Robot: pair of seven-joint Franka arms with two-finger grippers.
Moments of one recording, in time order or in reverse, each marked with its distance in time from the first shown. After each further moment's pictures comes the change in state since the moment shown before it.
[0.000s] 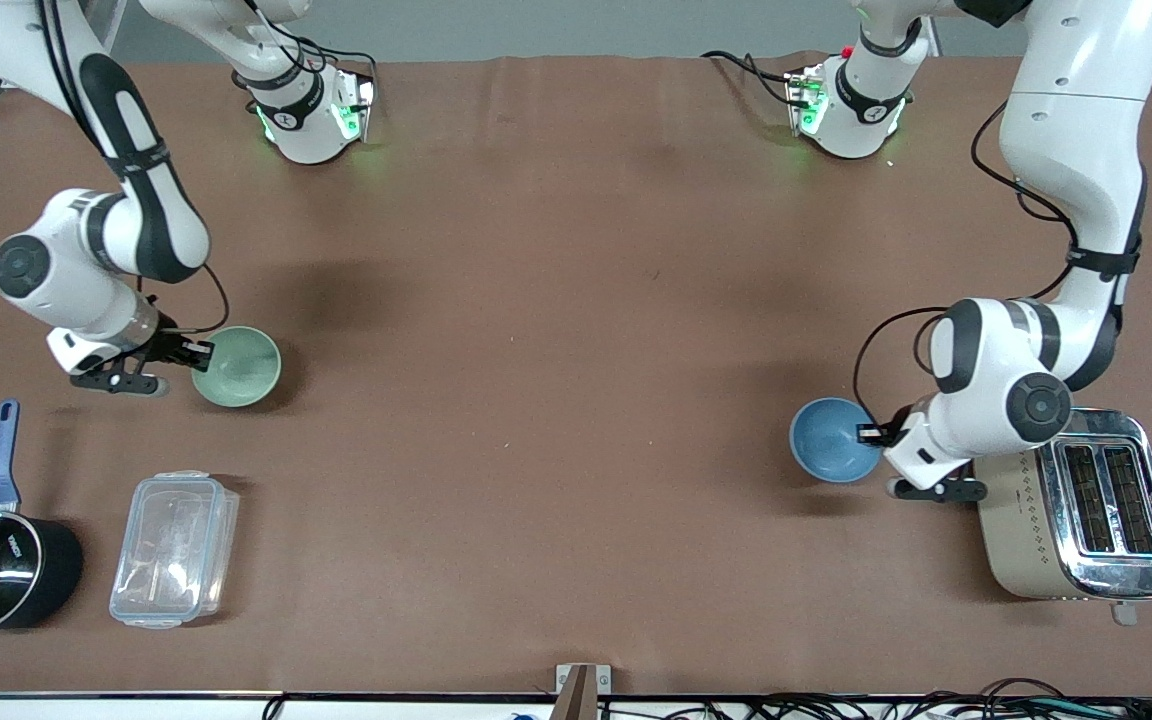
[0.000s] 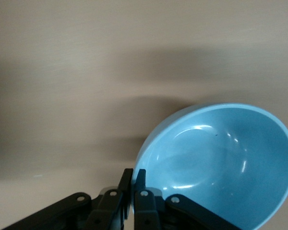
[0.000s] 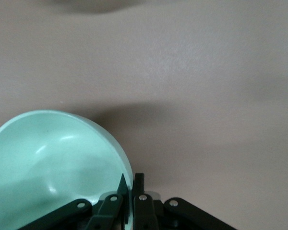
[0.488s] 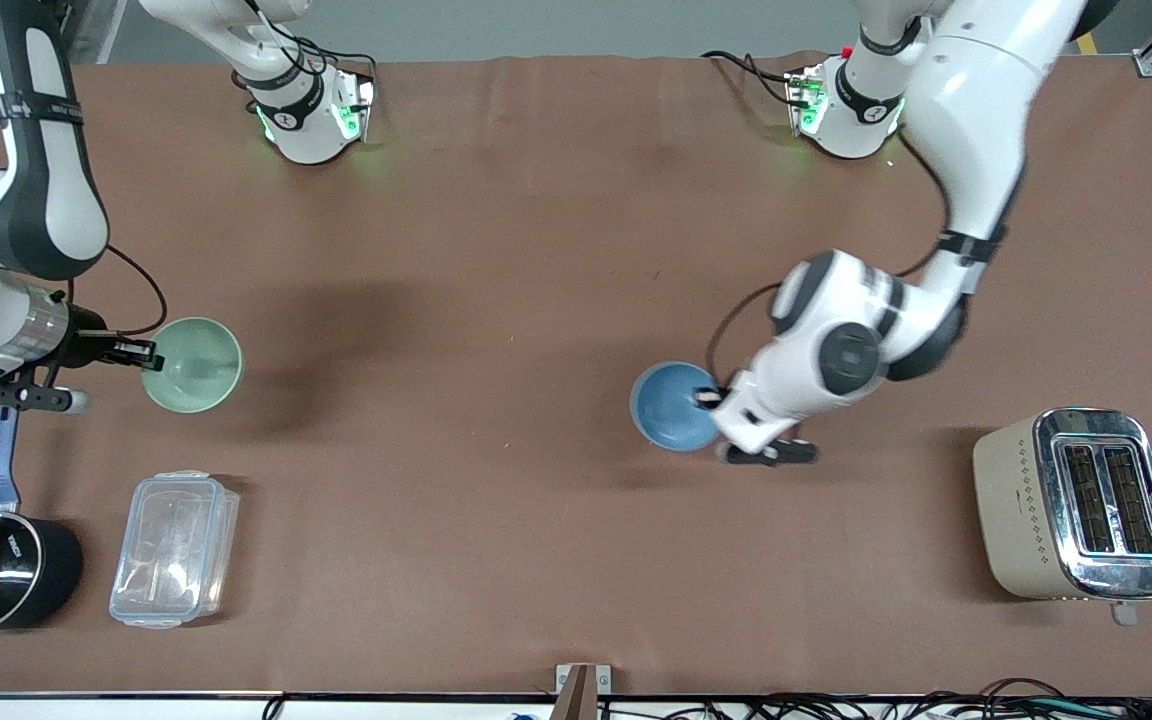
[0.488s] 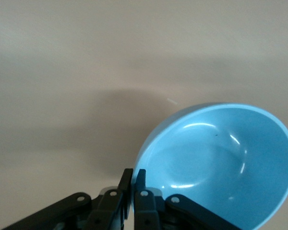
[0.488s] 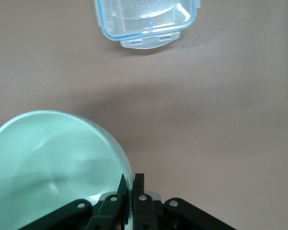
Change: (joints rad) left arm -0.219 0.030 -0.208 0.117 -0.001 -0.066 -0.471; right arm 0.016 -0.036 0.006 0.308 0.106 -0.423 0.005
